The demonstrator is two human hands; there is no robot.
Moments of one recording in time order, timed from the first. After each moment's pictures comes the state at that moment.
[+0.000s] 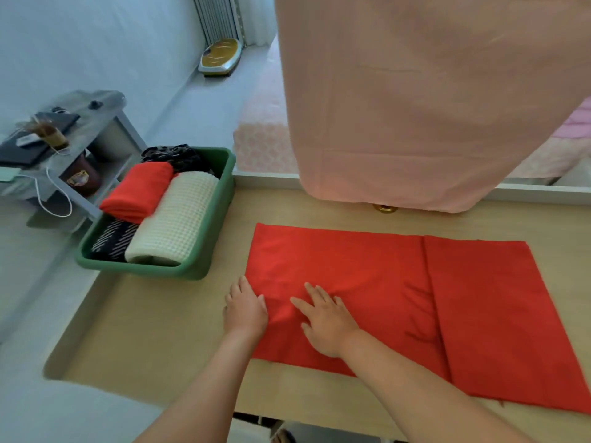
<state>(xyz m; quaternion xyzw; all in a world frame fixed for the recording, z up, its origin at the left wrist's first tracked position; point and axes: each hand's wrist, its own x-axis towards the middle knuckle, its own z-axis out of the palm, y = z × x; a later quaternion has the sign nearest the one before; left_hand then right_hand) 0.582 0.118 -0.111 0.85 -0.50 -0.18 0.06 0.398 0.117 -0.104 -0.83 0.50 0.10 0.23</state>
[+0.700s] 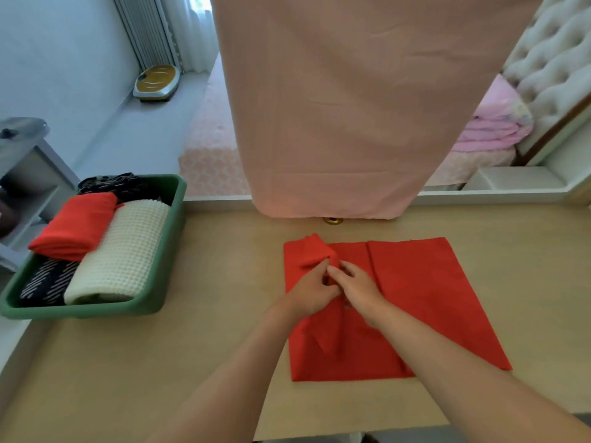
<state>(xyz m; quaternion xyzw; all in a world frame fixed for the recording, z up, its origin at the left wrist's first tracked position) 0.430 0.074 -0.023 0.48 -0.62 -0.59 0.20 0.295 0.089 -0.032 -0.43 0.67 -0.33 0.50</state>
